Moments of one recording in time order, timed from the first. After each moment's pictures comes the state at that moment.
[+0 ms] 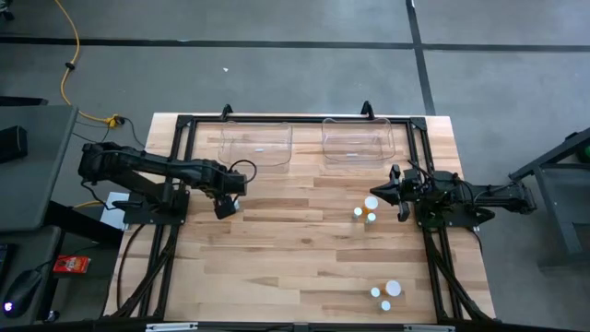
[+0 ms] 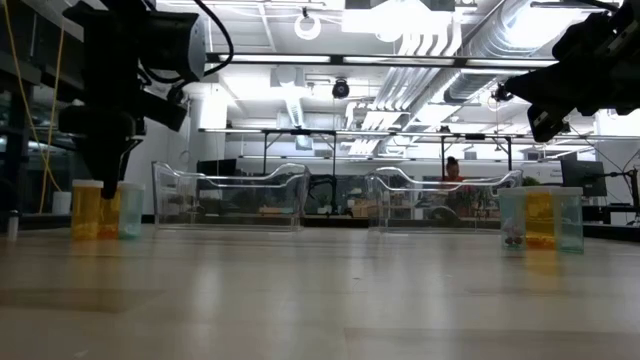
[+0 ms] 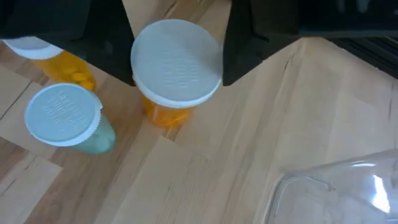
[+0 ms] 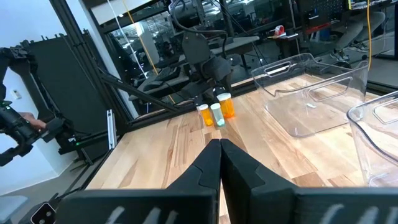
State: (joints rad) left arm 0.16 1.33 0.76 -1.03 -0.22 -0.39; right arm 0.00 0.01 0.01 0.02 0.01 0.31
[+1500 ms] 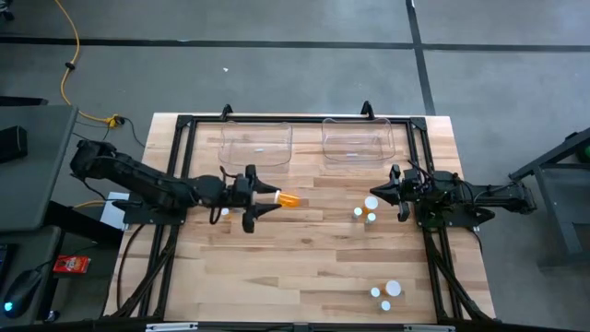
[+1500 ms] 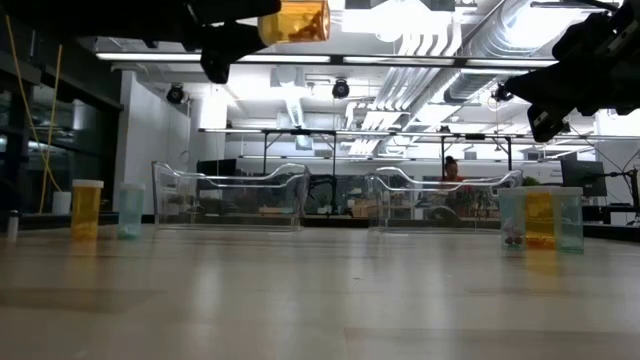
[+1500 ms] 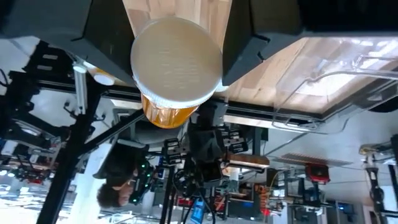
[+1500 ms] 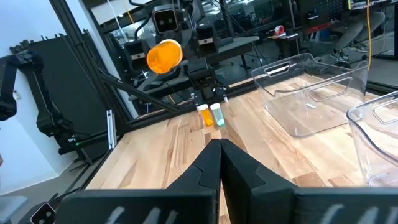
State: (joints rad) left arm -0.06 1.24 0.47 0.75 -0.23 -0.13; right arm 0.00 0.01 0.01 0.02 0.01 0.31
